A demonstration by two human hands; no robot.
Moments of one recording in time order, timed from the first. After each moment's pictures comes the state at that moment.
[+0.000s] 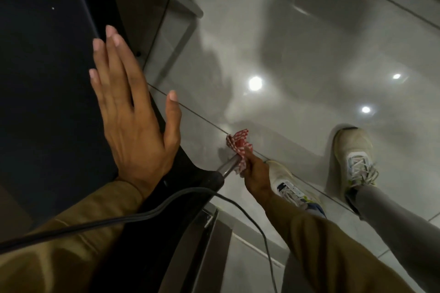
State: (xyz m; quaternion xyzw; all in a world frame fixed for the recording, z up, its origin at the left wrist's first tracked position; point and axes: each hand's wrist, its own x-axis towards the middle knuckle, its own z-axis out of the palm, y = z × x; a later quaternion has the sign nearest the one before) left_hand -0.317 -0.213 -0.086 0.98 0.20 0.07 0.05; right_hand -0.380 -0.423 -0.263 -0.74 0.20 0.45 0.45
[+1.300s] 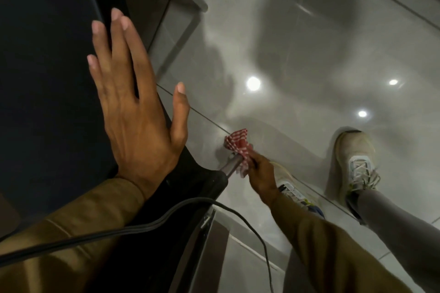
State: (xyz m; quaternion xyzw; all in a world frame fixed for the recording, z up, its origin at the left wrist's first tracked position) left_hand -0.316 -0.212 -0.081 0.98 0.21 0.06 0.05; right_hand -0.368 -0.419 -0.258 -0.53 0.40 0.48 0.58
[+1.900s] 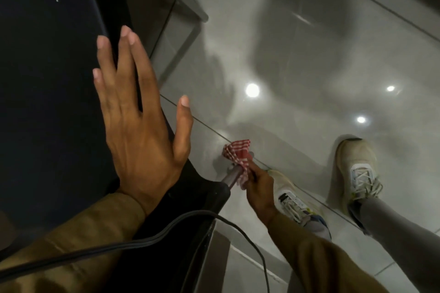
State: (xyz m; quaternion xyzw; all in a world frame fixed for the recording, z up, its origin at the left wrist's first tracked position) left_hand -0.319 -0.214 -0.077 0.98 0.21 0.04 0.05; right_hand -0.401 -0.427 -0.258 -0.71 0.17 0.46 0.50
